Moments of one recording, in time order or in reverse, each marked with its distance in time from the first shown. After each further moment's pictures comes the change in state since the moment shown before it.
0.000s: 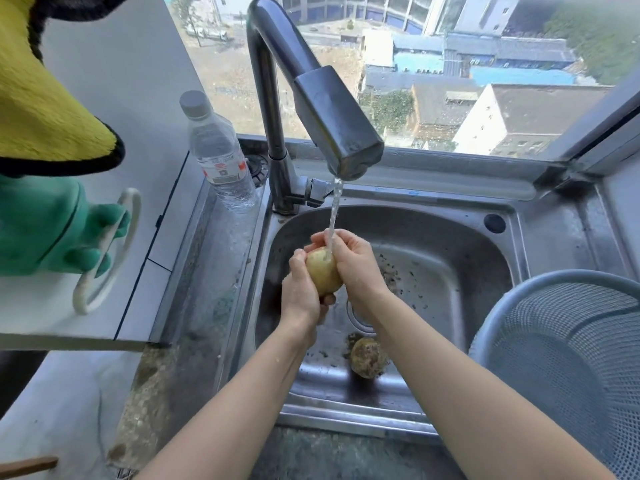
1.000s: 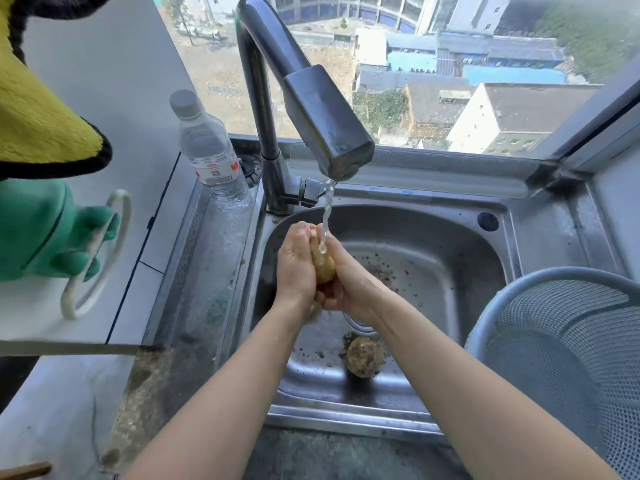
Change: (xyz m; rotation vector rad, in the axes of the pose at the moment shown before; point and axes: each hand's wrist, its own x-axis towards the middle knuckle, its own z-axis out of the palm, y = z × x) left_hand 0.006 0.022 0.009 -0.022 -0.113 0.348; right_hand -0.017 -0.015 0.002 0.066 -0.162 0.483
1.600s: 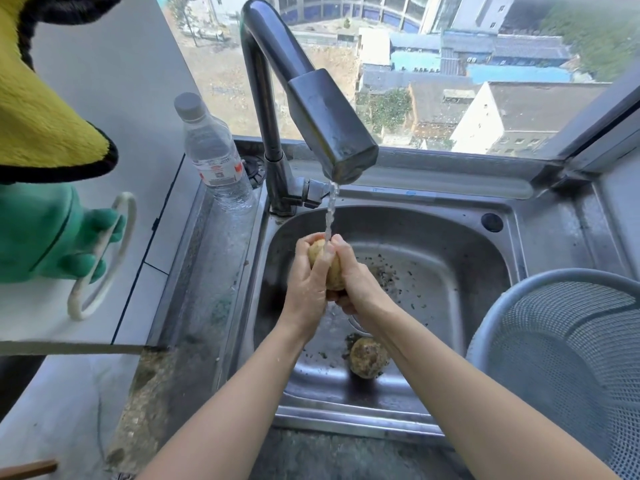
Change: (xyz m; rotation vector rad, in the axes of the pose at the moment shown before) left_hand -0.012 -0.016 -0.007 -0.040 -0.211 0.042; right_hand -0.016 0.004 -0.002 -0.180 0.156 -0.186
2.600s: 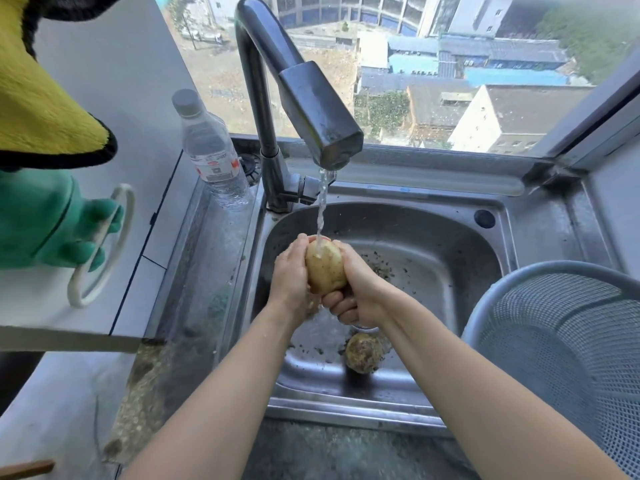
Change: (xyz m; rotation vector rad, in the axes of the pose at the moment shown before) left_hand 0.008 0.005 -0.003 -0.117 0.154 -0.189; right_hand 0.013 0.007 -0.014 0.058 -0.249 0.423
